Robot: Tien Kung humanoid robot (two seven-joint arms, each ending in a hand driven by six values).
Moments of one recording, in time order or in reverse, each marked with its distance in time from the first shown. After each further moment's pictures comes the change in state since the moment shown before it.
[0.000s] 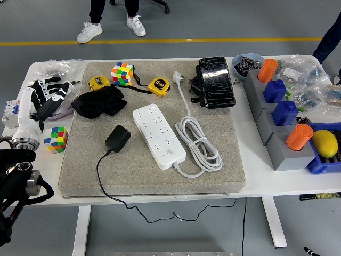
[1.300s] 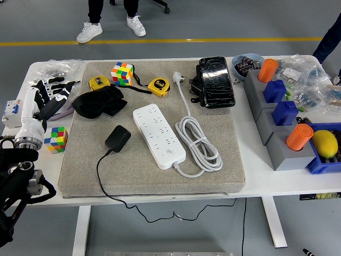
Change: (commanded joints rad) left arm -0.002 -0.009 -0.001 -0.012 0.009 -0.006 0.024; right arm -0.019 0.015 0.042 -0.003 -0.003 0.000 -0.001
